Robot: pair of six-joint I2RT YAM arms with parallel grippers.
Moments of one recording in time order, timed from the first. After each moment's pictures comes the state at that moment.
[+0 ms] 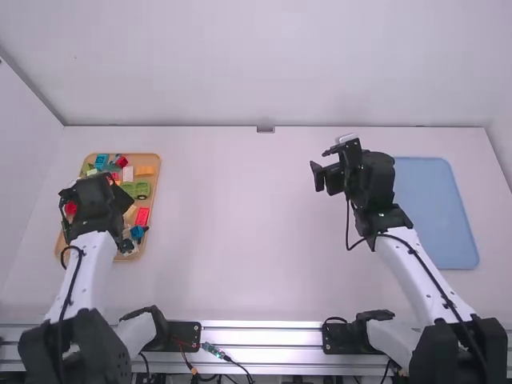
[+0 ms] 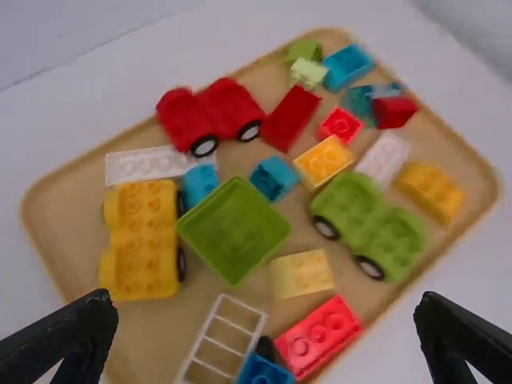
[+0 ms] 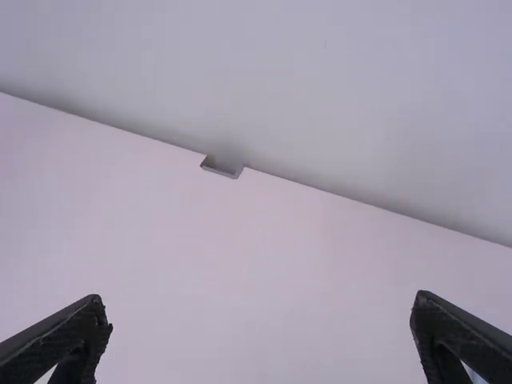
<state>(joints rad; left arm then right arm) 0.41 1.21 0.73 -0.36 -0.35 -0.47 0.16 1.23 0.78 0.05 -0.20 -0.16</state>
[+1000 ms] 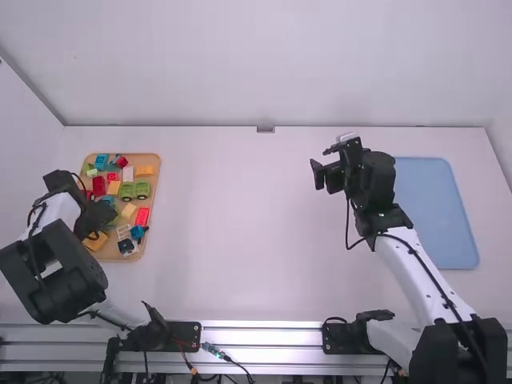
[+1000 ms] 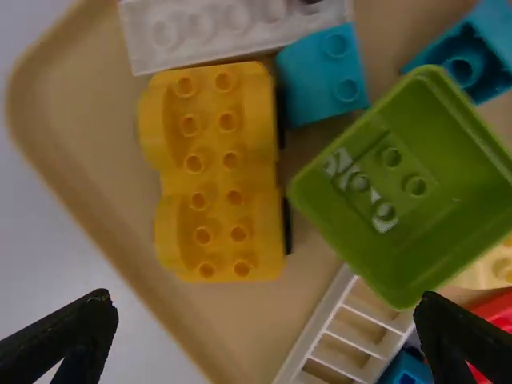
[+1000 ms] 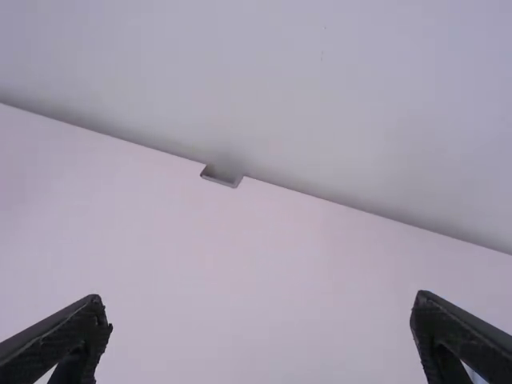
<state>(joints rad) 0.67 1.67 1.06 -0.69 -0.17 -0.30 0.16 1.23 0.78 0.07 -0.20 -0.15</state>
